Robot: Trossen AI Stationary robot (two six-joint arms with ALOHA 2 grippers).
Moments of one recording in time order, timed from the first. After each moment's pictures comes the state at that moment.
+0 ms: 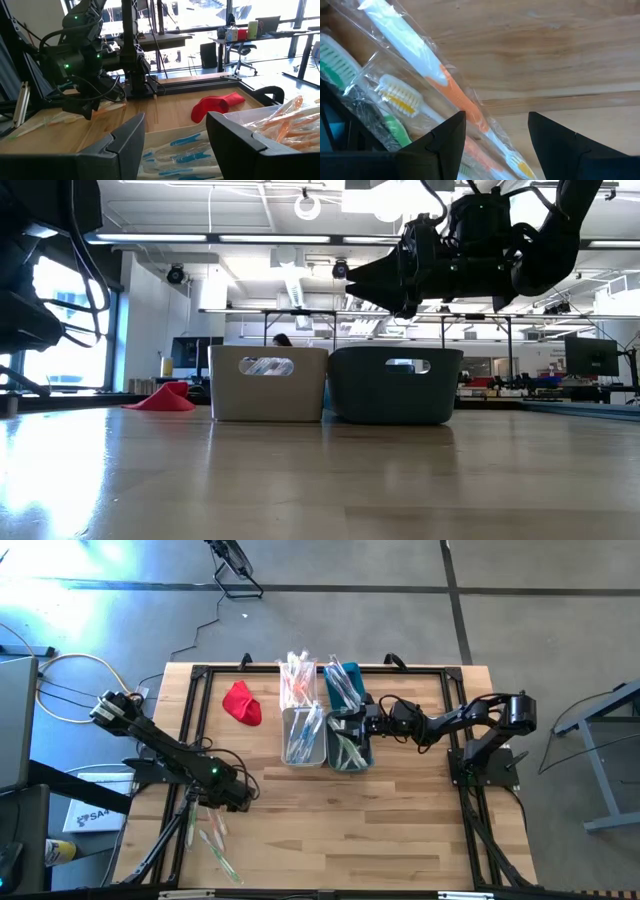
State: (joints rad) left arm -0.49 1.34 0.63 -0.77 0.30 -1.91; right arm -0.25 1.60 0.50 1.12 -0.21 0.10
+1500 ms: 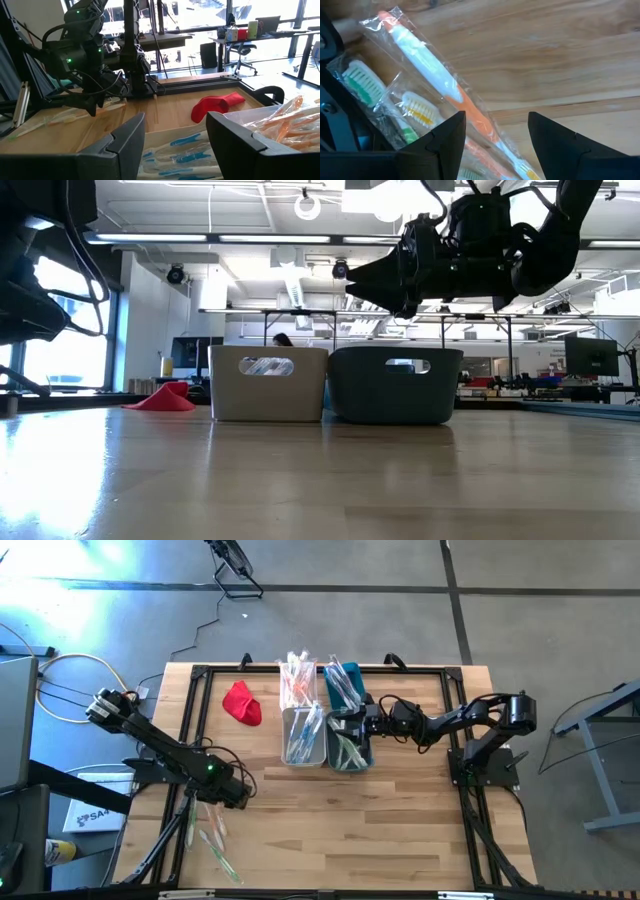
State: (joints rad) left arm -0.49 1.29 0.63 -0.84 0.23 -1.86; right arm -0.25 1.60 0.50 1.12 -0.21 0.10
